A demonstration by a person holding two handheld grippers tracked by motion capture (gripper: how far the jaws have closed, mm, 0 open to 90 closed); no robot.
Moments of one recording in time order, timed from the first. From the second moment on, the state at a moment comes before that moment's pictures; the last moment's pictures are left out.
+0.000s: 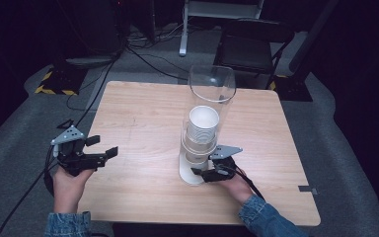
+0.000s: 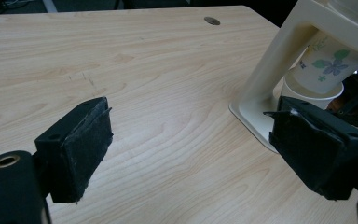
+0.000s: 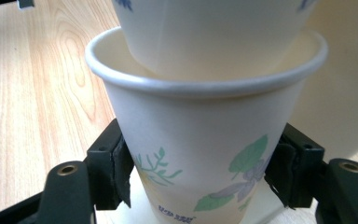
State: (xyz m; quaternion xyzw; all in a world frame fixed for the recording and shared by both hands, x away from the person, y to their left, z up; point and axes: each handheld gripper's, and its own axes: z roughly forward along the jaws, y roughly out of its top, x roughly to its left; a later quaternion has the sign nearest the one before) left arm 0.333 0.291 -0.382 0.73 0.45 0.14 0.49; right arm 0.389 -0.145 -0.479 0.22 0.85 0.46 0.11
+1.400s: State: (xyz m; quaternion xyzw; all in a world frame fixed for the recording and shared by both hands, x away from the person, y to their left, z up) left arm 0.357 0.277 -0.384 0.74 0.44 0.12 0.49; right arm 0.388 -0.226 -0.450 0.29 0.82 0.46 0.16
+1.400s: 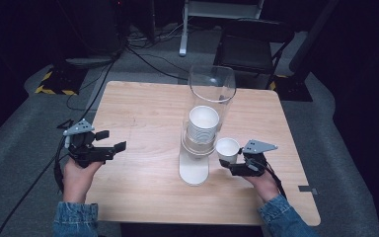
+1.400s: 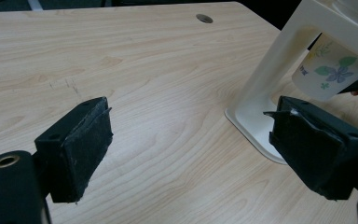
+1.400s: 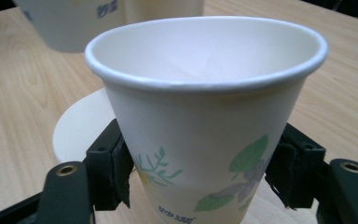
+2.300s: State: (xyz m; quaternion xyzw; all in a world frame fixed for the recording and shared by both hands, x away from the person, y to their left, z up) left arm 0.331 0.289 -0.392 0.74 0.46 0.13 0.47; right arm 0.442 -0.221 -0.479 0.36 0.78 0.48 0.17
